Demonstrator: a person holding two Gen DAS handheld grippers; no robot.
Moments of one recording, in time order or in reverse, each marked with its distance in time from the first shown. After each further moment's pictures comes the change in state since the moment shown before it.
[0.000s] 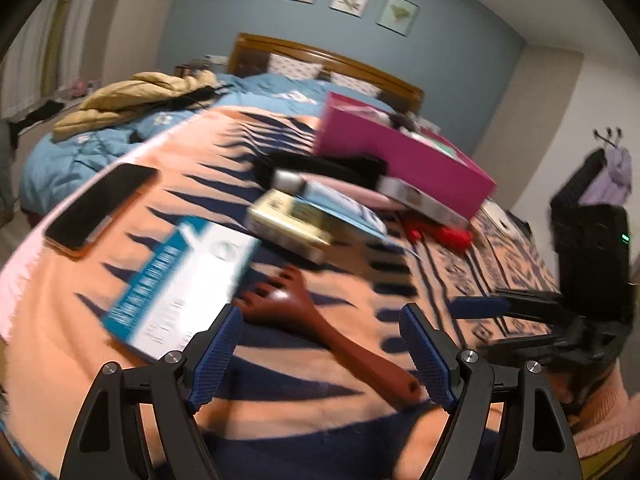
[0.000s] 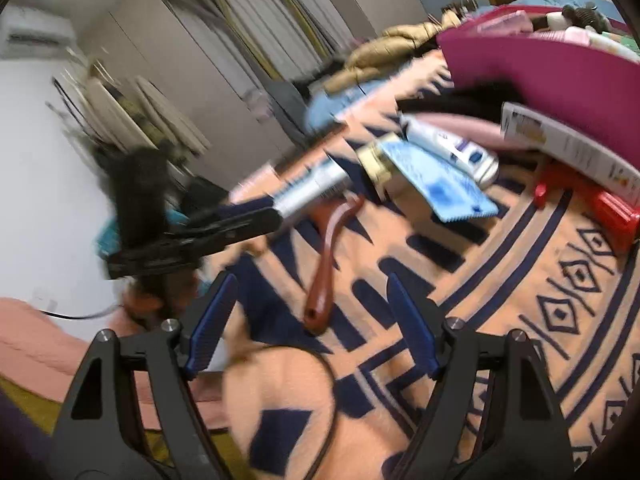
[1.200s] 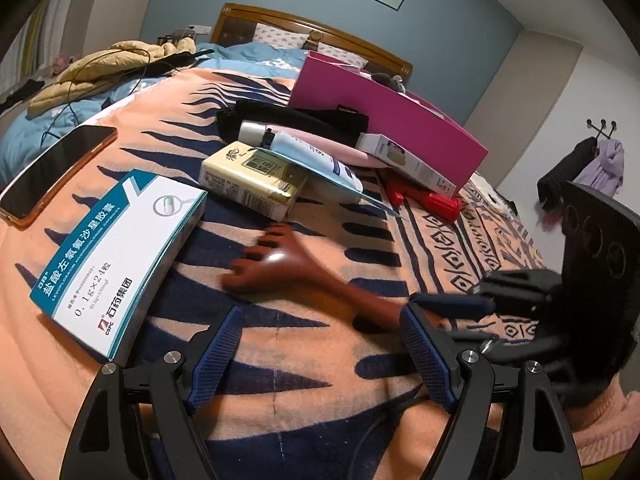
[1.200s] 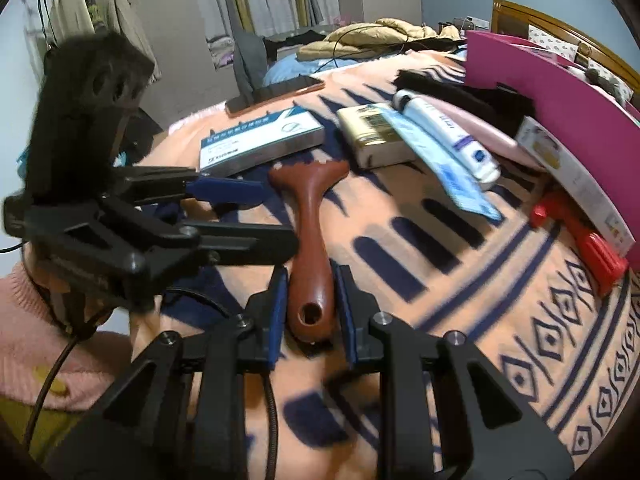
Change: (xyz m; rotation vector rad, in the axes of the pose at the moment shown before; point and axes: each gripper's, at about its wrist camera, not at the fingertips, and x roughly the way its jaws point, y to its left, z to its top) left arm 0.029 -0.010 -0.010 -0.020 0.096 -0.055; right arm 0.038 0.020 -0.015 -0.236 0.088 -0.290
